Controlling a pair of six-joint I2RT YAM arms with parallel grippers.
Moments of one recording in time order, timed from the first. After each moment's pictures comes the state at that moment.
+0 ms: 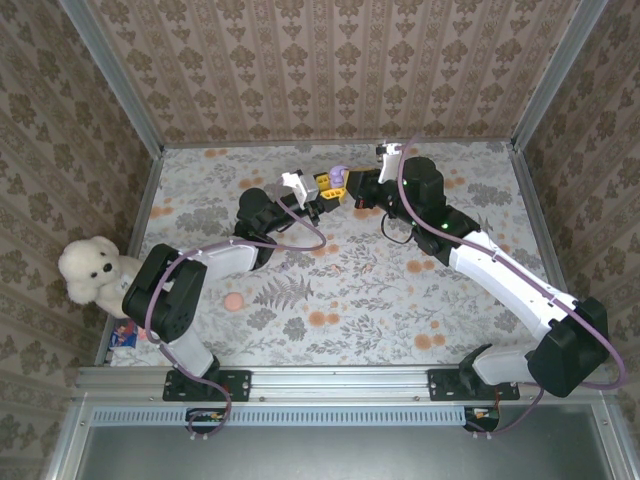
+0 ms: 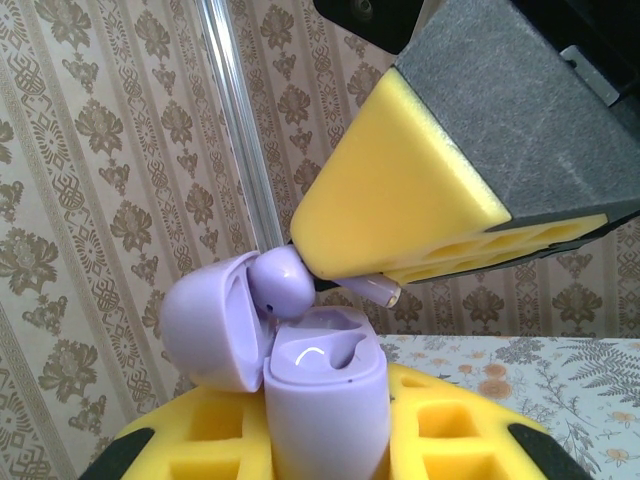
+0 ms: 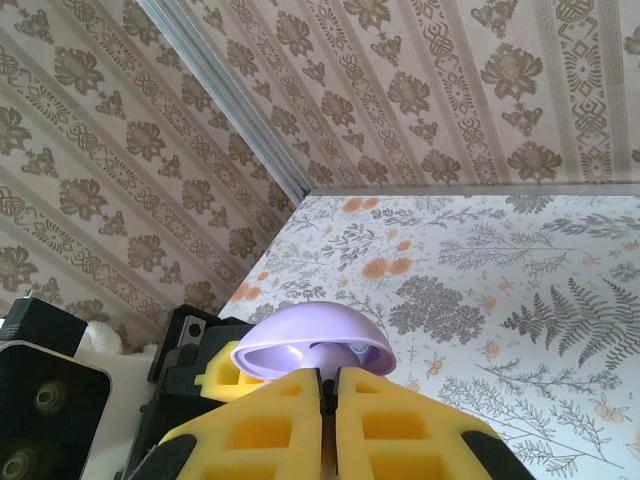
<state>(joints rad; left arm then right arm) -0.58 1.68 0.88 1.11 0.70 0.02 0.54 1.33 1.15 -0.02 -0.14 0.48</state>
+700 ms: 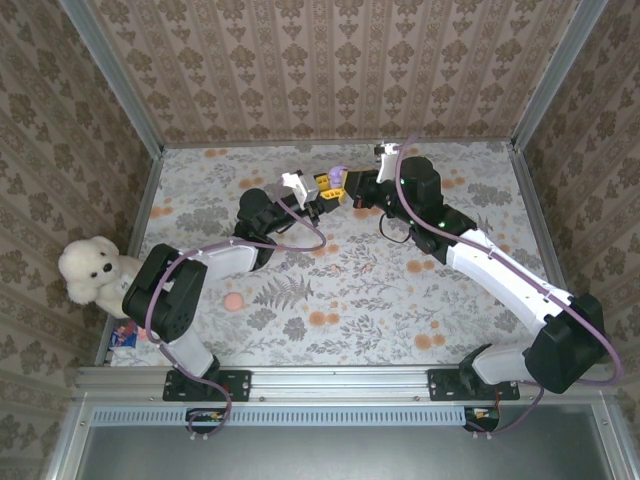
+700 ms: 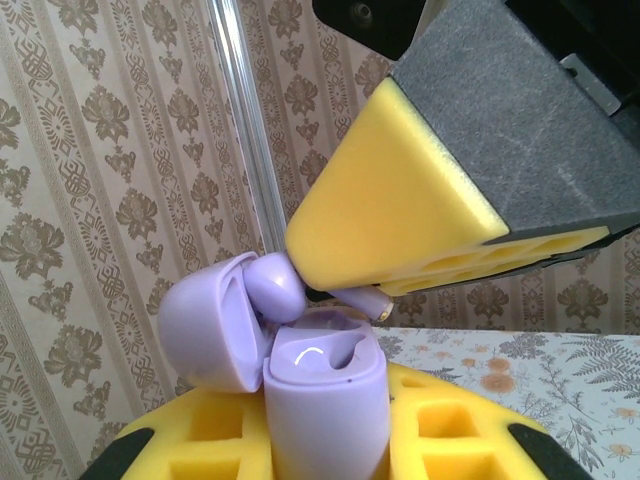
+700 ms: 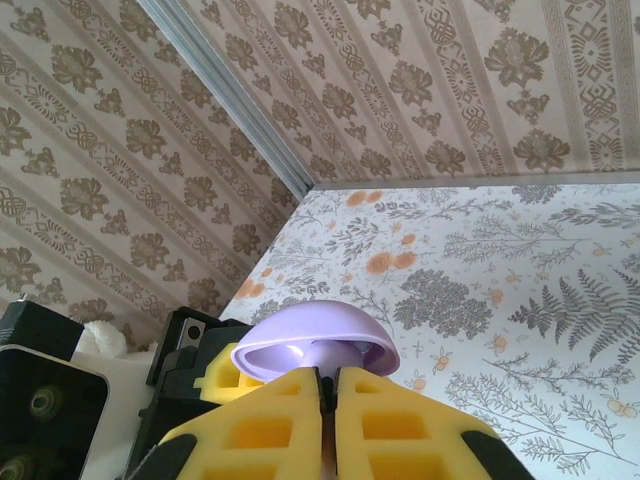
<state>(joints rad) -0.58 1.68 0.87 1.10 0.68 0.02 0.54 1.35 1.15 0.00 -0.16 0.50</state>
